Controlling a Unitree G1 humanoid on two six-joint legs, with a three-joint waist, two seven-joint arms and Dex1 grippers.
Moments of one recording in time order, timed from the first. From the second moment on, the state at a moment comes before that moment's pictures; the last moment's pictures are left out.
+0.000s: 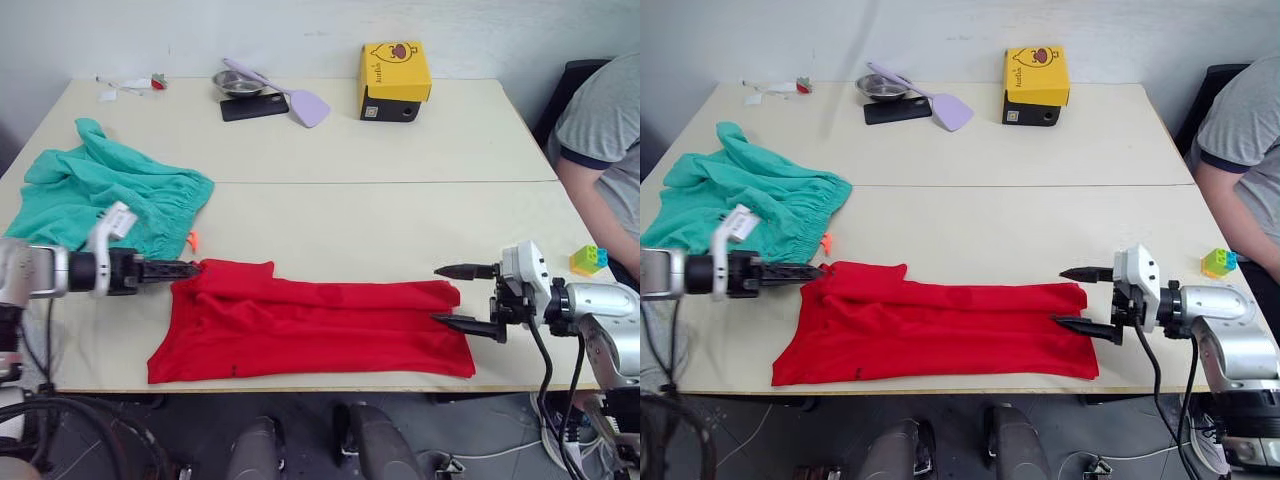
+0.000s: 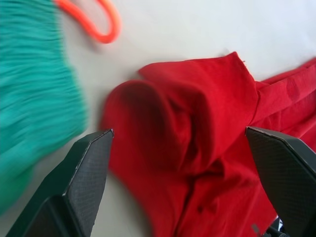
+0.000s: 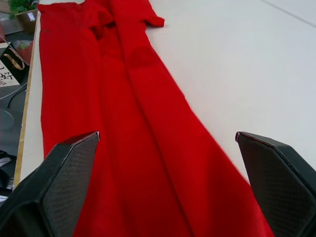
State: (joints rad) left arm -0.62 1.08 0.07 0.35 -0.62 1.35 -0.99; right arm -0.19 -0.80 -0.13 0.04 0.47 0.18 1.34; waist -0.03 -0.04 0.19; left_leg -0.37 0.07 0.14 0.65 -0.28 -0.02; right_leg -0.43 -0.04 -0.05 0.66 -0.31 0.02
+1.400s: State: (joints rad) left arm -0.84 0.71 0.15 0.54 -0.61 1.44 -0.81; right arm -0.19 -0.74 -0.13 -0.14 0.53 0.27 1.27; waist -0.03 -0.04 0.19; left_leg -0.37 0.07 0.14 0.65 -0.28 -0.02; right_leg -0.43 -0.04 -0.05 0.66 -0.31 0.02
